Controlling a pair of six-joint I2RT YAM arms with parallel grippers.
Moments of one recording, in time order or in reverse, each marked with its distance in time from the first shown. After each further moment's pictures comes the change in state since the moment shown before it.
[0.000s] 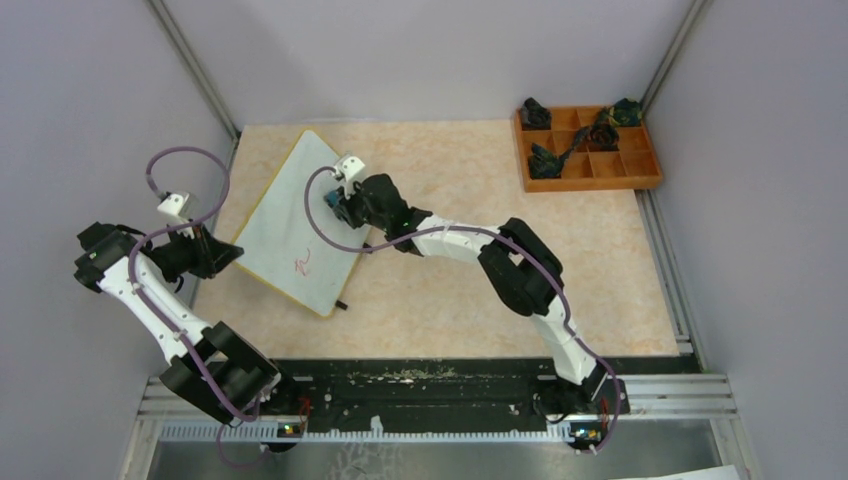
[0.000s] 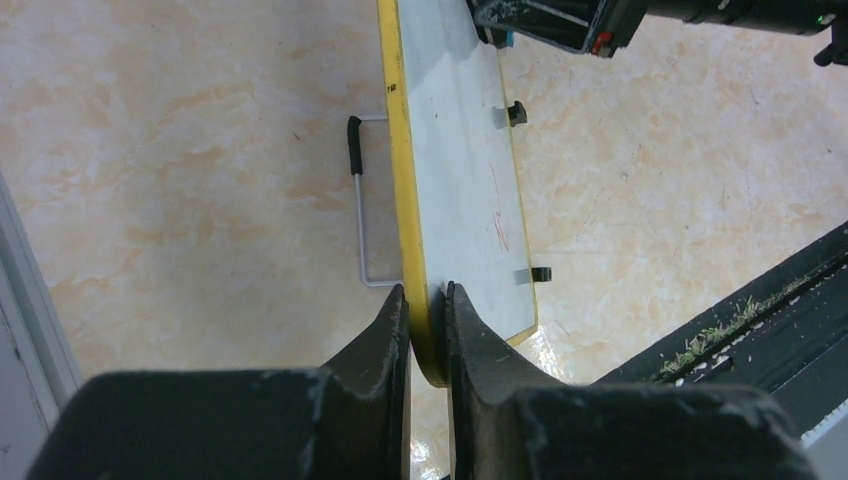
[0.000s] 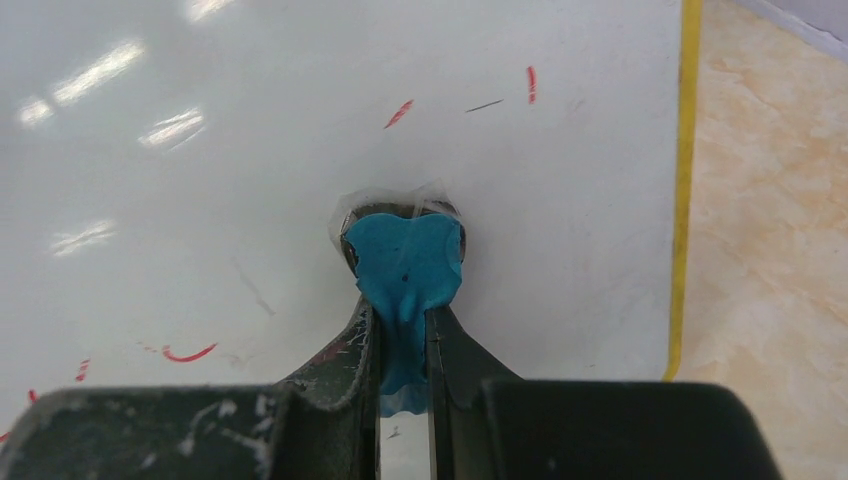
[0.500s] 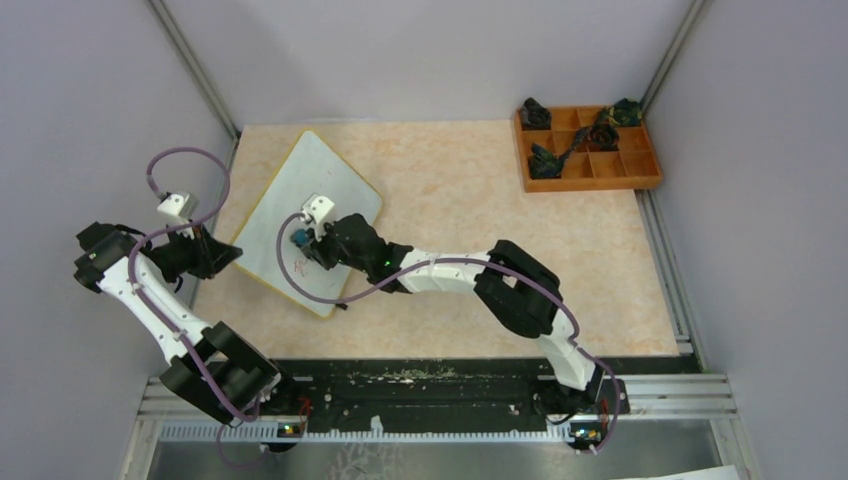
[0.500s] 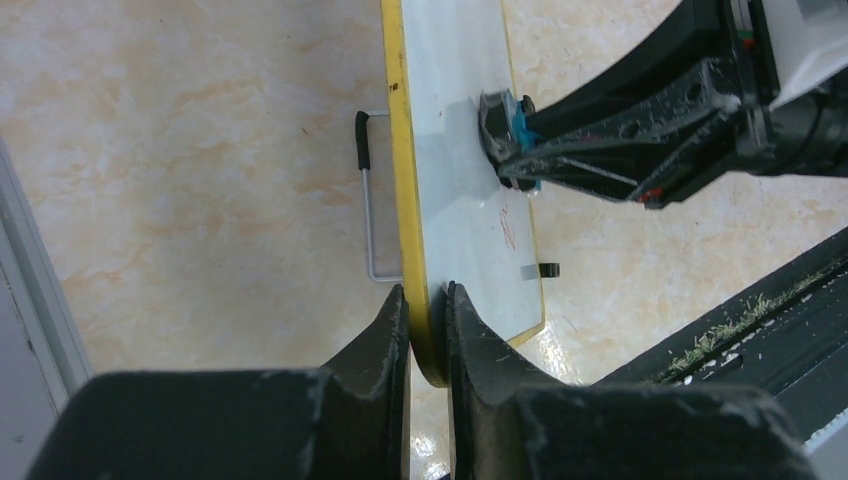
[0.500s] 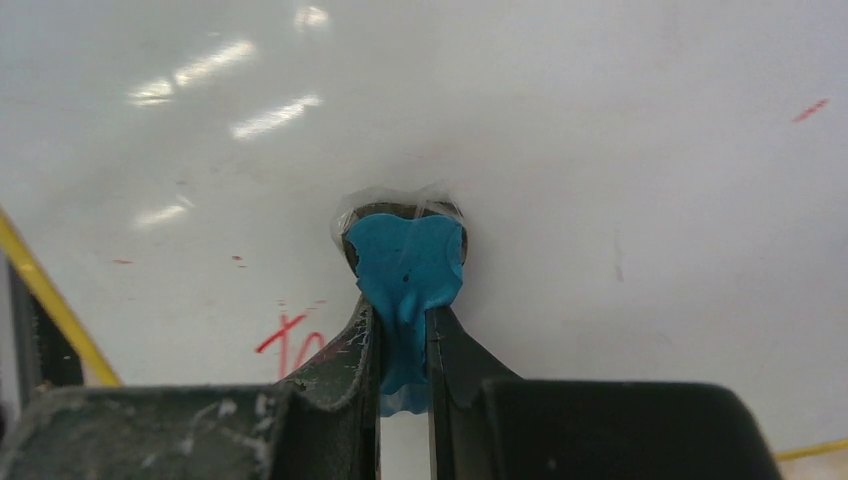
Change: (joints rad) left arm 0.000 0.000 0.000 0.006 -0.003 -0.001; right arm 0.200 -0.072 -0.122 0.094 0.053 0.014
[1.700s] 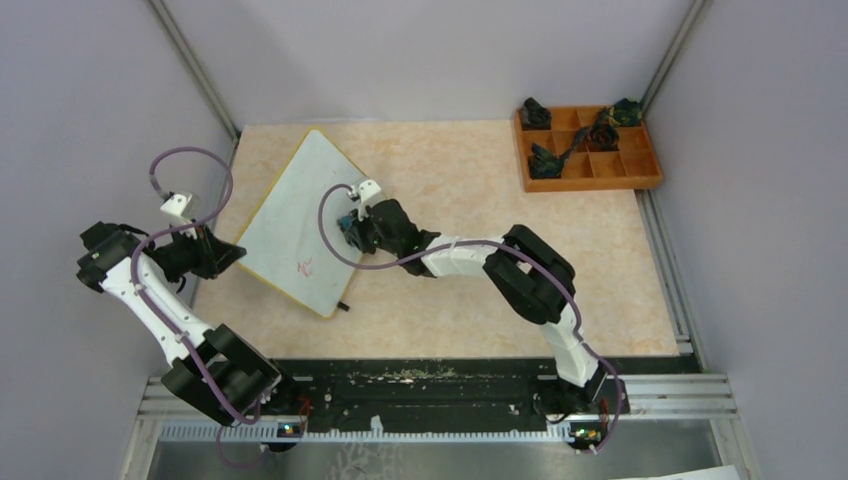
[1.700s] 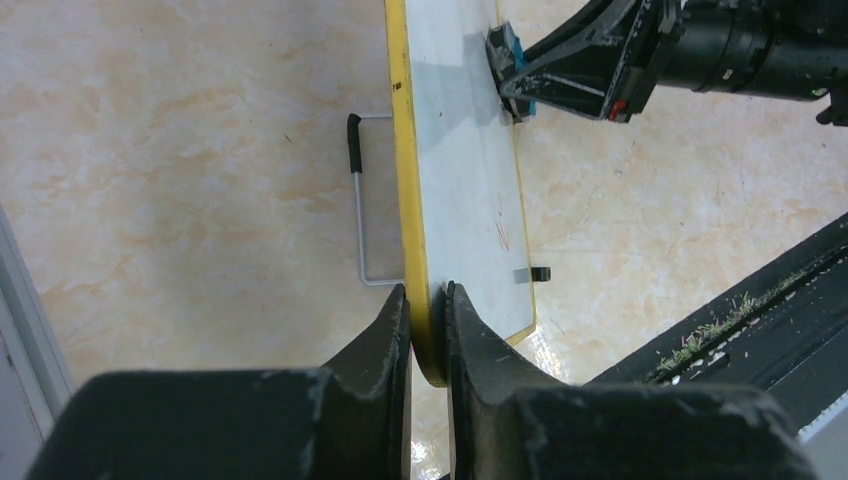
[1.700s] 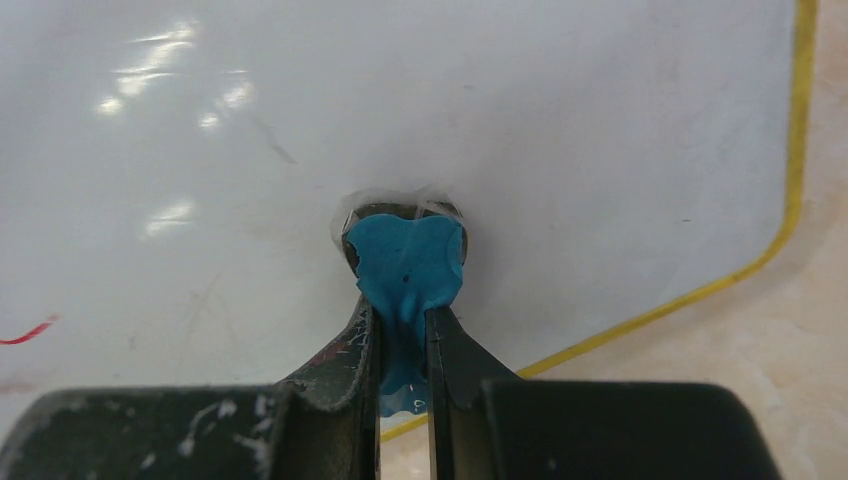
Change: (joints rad) left arm -0.013 -0.011 -0.006 -0.009 0.003 0.000; right arm -0.172 -0.035 -0.167 0.023 0.013 0.154
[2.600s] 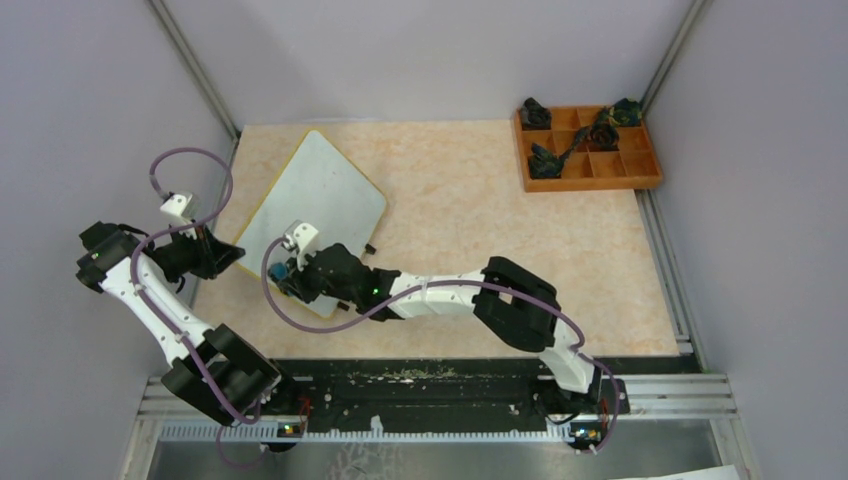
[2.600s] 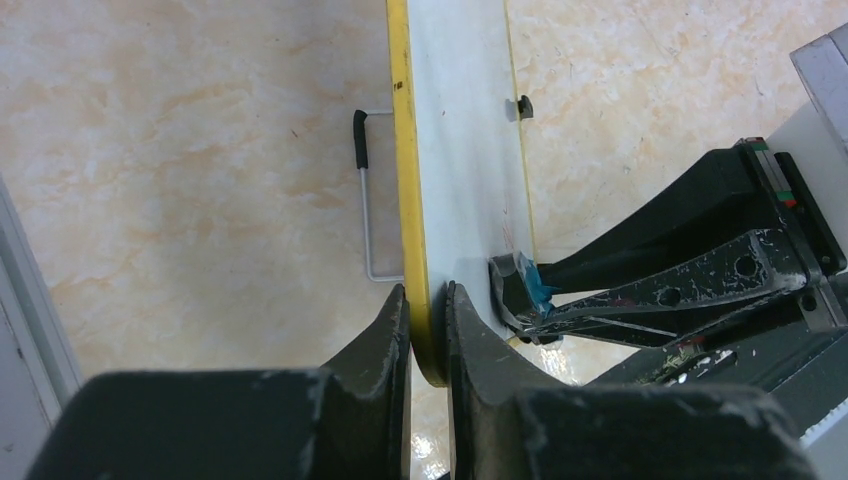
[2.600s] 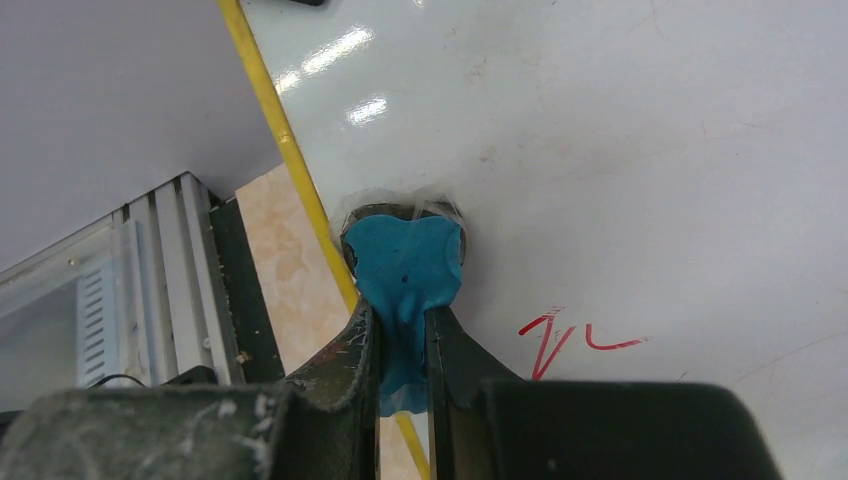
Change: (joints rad) left arm 0.002 0.000 0.000 0.006 -0.004 0.000; right arm 0.317 0.006 0.151 -0.014 0.016 0.026
